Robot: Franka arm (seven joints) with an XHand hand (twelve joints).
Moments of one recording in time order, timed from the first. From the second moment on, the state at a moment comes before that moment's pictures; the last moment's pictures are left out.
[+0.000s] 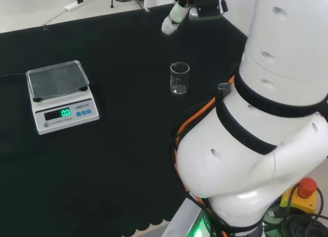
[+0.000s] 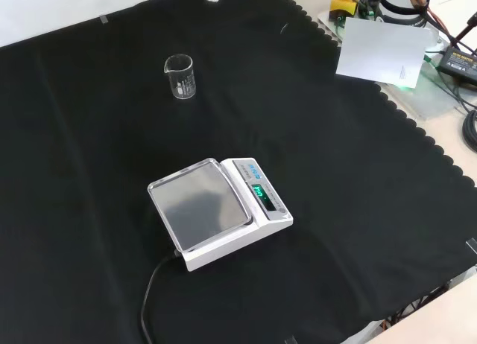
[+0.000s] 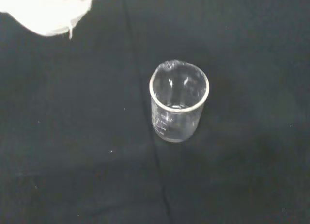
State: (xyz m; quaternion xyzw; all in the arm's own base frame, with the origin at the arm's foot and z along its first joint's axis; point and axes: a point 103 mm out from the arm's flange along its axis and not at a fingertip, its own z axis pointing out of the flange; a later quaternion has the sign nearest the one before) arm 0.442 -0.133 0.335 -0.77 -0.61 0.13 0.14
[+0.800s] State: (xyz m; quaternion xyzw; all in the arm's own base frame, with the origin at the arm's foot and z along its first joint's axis) arm 0.493 -0.188 0.240 -0.77 -0.58 0.17 0.19
